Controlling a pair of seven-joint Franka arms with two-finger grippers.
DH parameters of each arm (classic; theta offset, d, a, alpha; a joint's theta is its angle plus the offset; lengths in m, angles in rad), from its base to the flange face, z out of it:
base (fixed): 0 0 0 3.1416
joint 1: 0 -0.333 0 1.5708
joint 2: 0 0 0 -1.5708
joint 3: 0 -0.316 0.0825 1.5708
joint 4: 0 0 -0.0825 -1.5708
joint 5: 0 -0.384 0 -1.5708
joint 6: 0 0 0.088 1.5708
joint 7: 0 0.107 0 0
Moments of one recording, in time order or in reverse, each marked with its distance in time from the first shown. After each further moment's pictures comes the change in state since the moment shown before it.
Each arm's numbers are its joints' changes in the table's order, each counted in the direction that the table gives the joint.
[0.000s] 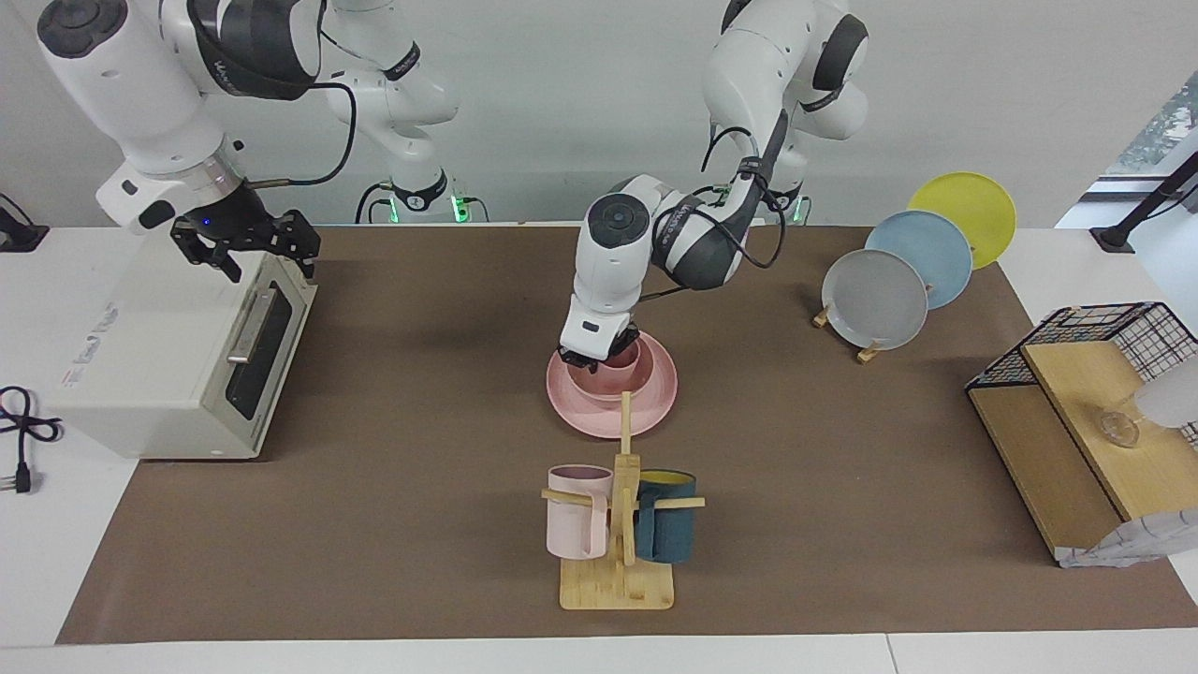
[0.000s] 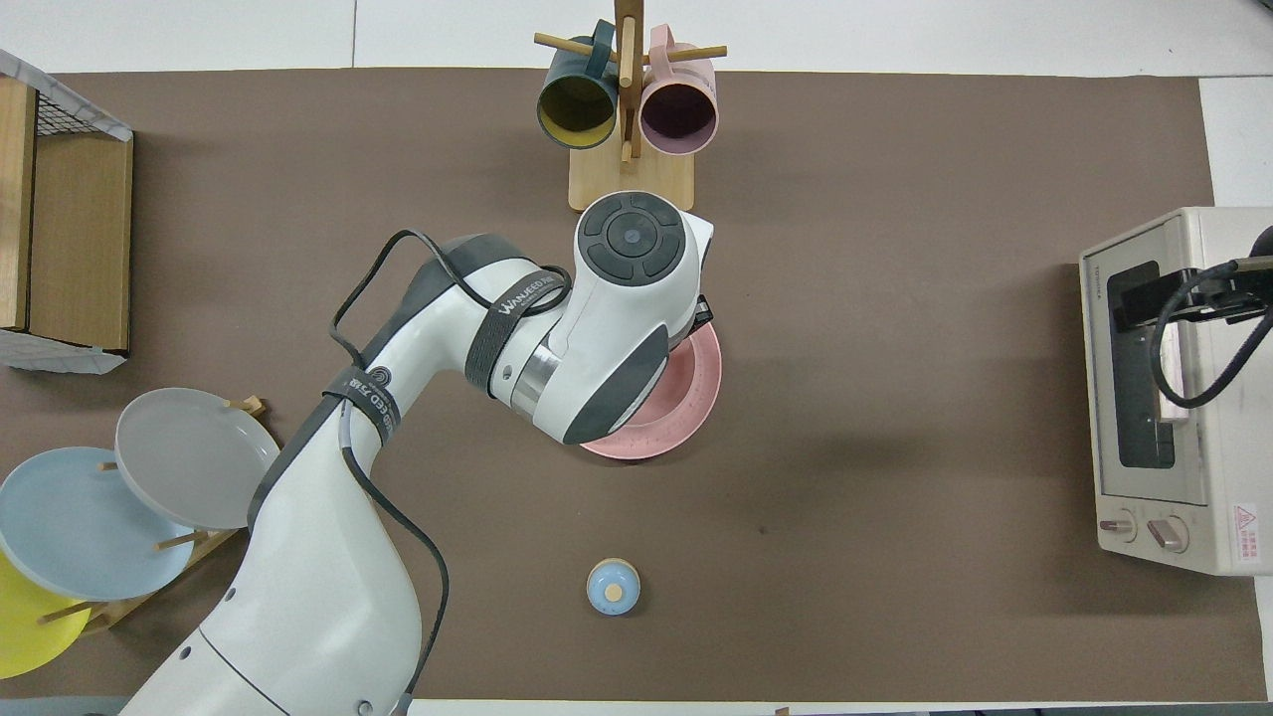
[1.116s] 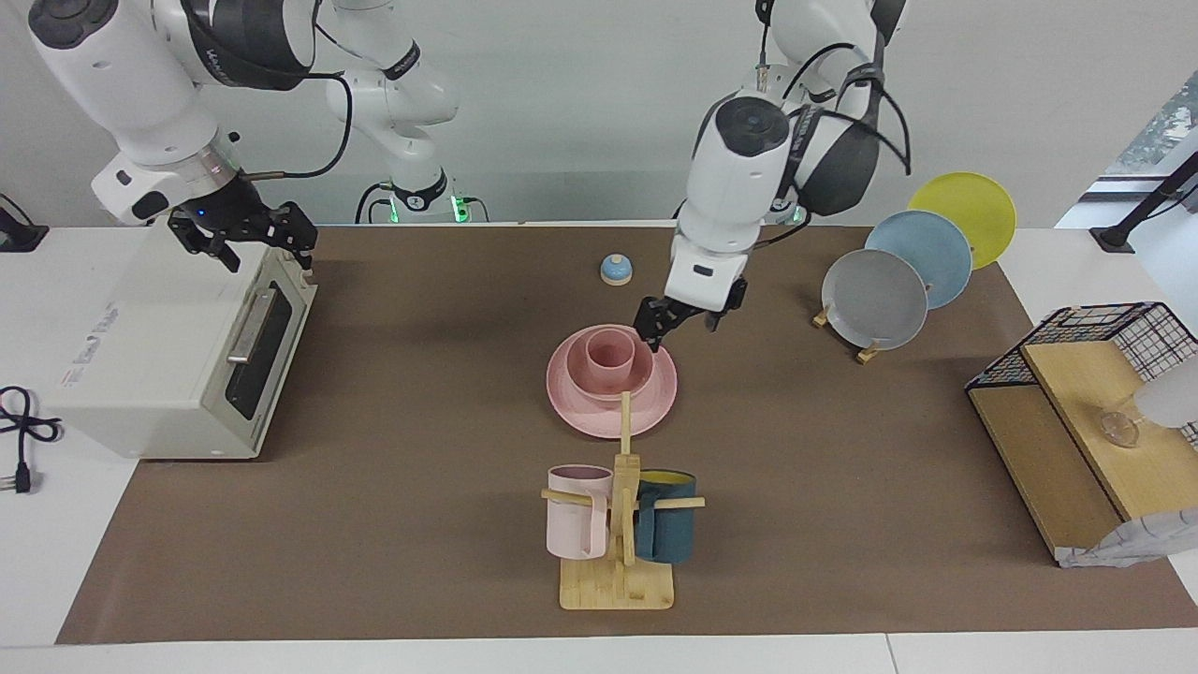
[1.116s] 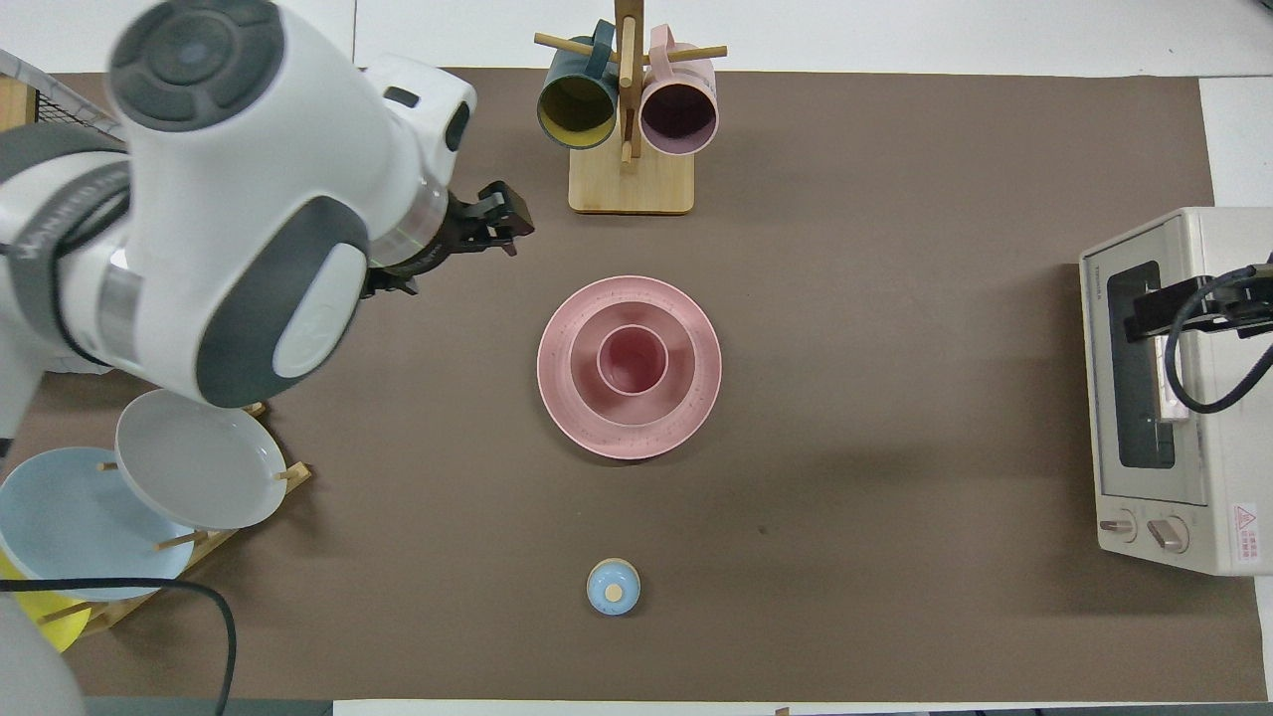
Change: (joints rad) left arm -0.264 -0.282 -0.030 -0.042 -0.008 -0.285 0.329; right arm 0.007 -0.015 0.002 0.000 -0.003 -0.023 0.030
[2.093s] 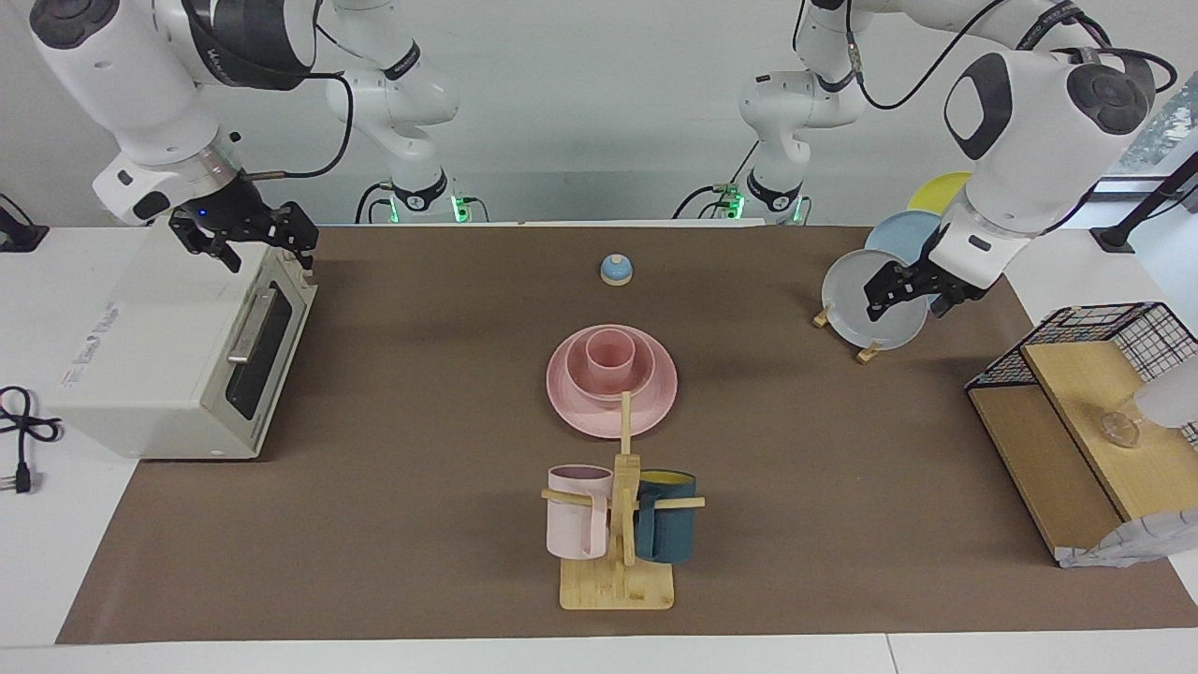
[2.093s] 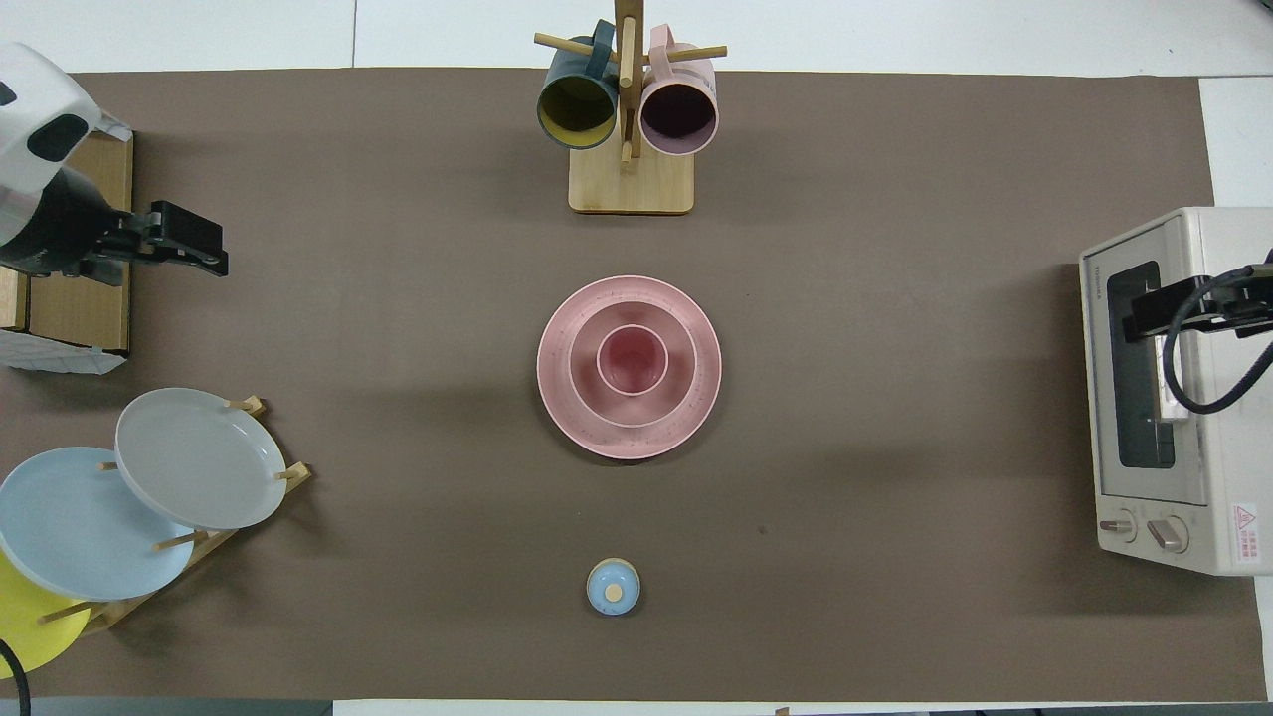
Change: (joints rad) left arm -0.339 -0.139 0.004 0.111 0.000 -0.088 0.584; right arm 0.000 0.000 -0.001 0.000 -0.001 0.000 0.000
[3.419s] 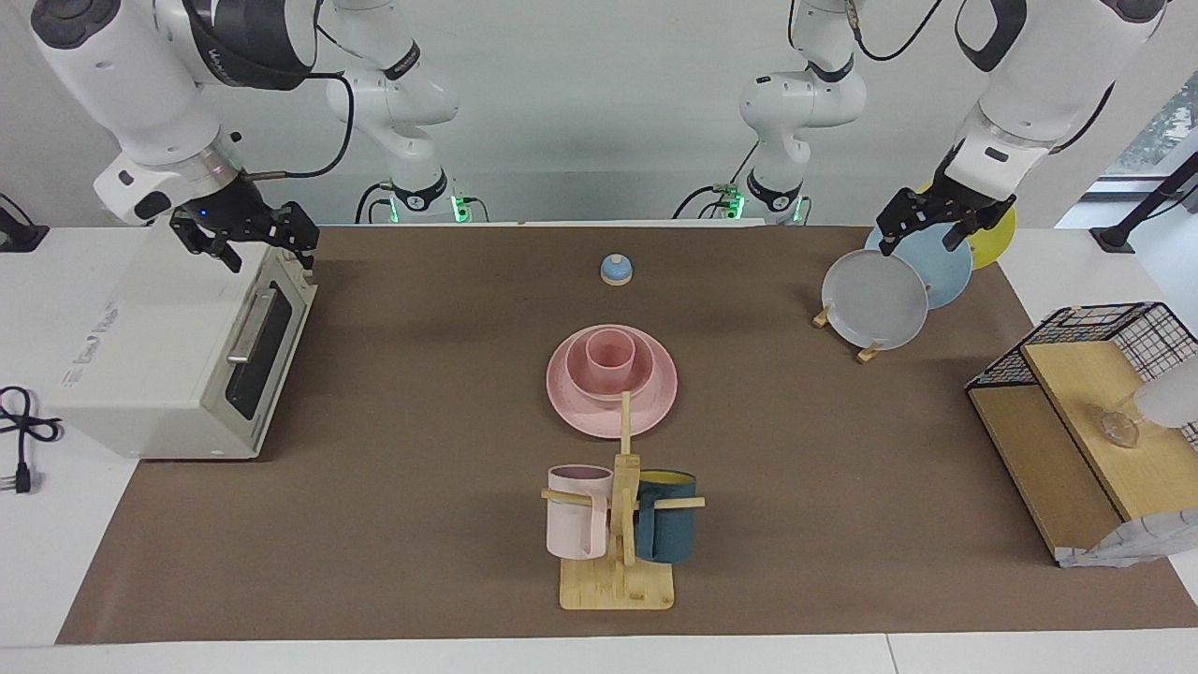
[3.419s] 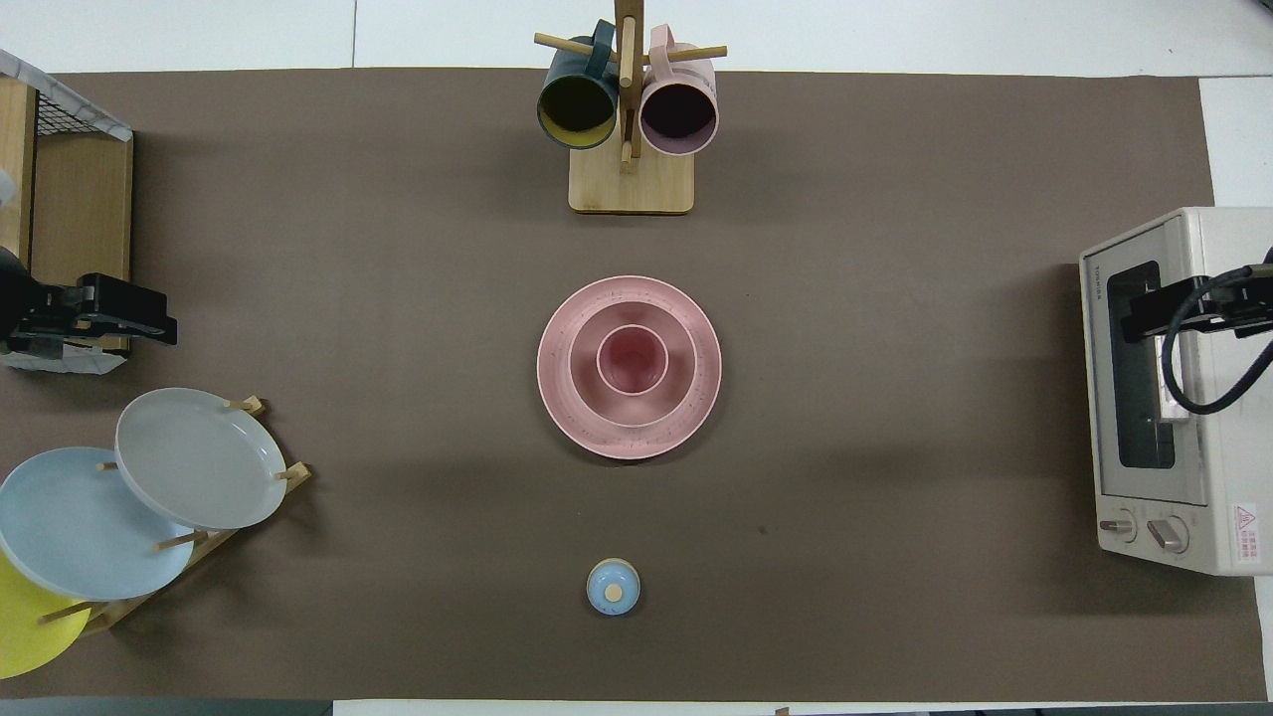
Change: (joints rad) left arm -0.038 -0.161 0.008 0.123 0.001 -0.066 0.009; right arm 0.000 0.000 -0.001 0.000 0.000 0.000 0.000
